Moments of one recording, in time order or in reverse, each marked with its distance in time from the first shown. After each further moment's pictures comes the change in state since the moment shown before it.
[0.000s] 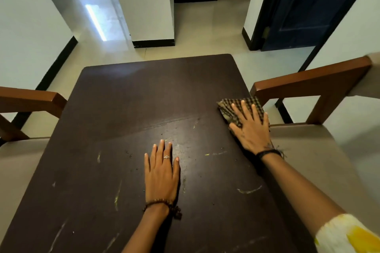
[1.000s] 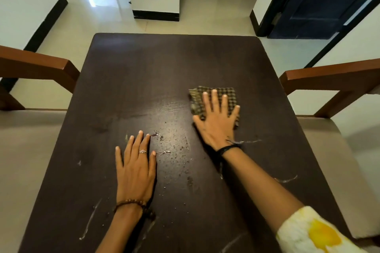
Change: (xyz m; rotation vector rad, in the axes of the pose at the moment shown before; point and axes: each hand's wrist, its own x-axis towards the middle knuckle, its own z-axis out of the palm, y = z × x) left_hand -0.007 -0.115 -0.061 -0.057 0.043 -0.023; right_hand -0.012 -0.189 0.024 -0.040 -0.074 -0.004
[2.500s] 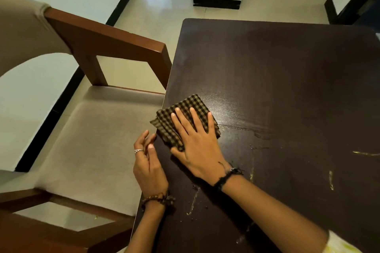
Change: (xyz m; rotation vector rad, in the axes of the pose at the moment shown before) left_hand -0.014 -0.129 -0.074 -0.626 0.528 -0.485; right_hand -0.077 -0.230 0.039 0.062 -0.075 -0.638
